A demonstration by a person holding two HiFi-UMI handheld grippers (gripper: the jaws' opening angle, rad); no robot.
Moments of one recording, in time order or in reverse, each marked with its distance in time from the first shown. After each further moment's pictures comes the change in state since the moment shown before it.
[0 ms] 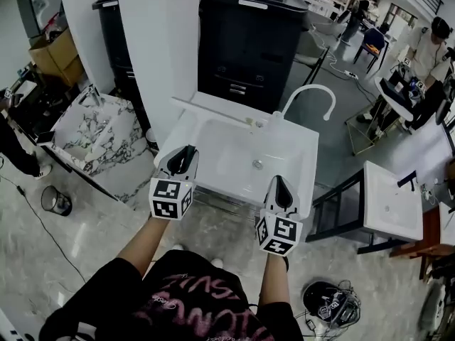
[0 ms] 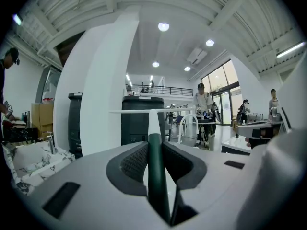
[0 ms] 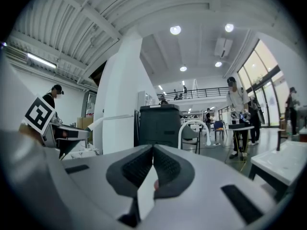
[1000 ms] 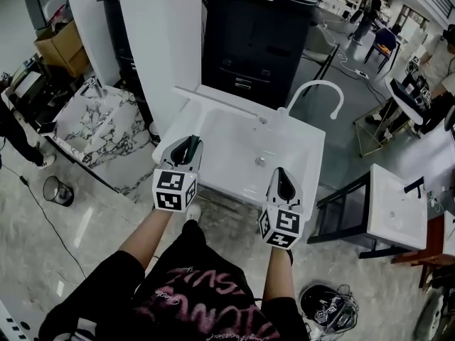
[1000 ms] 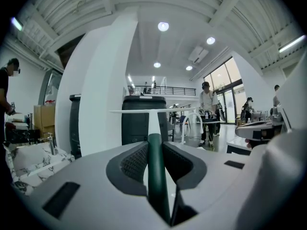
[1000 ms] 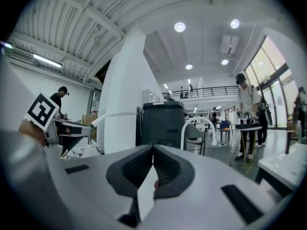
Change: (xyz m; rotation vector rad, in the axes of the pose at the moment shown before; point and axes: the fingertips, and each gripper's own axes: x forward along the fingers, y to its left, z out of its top) left arm 0.034 -0.012 -0.005 0.011 -0.010 0.040; right arm 0.034 -0.020 -0.014 -0.027 0.015 0.069
